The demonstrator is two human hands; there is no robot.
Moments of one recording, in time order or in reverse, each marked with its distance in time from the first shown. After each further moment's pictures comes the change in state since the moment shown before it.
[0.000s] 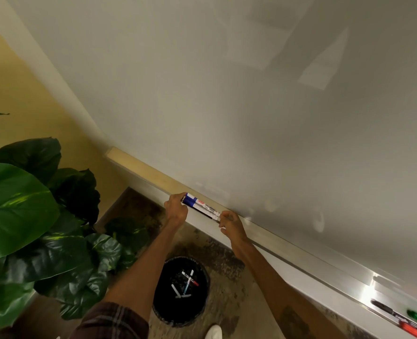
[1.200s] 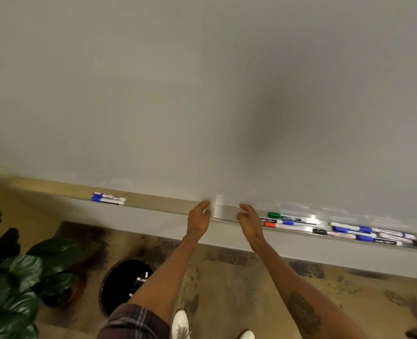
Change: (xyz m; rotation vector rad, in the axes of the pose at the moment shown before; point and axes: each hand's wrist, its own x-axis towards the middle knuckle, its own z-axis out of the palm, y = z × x) left_hand -0.318 0.140 0.231 -0.020 -0.361 0.427; right_hand -0.194 0.118 -0.340 -0.093 0.502 -0.290
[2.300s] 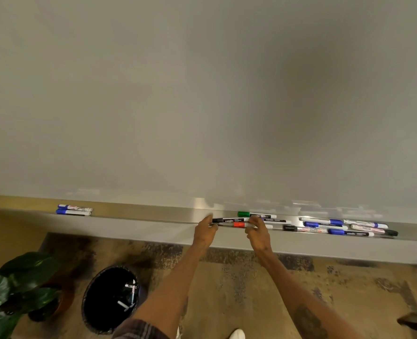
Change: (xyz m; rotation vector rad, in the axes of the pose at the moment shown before) left_hand -0.012 0.041 0.139 -0.147 -0.197 -0.261; right_hand 0.034 0.104 -0.113 0.168 0.053 0.167
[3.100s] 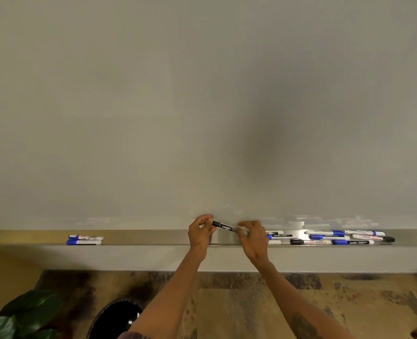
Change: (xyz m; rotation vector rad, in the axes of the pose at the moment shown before) left_hand -0.027 0.059 -0.068 -0.576 0.155 0.185; right_hand -0.034 -0.065 0.045 -0.417 0.157 -0.359
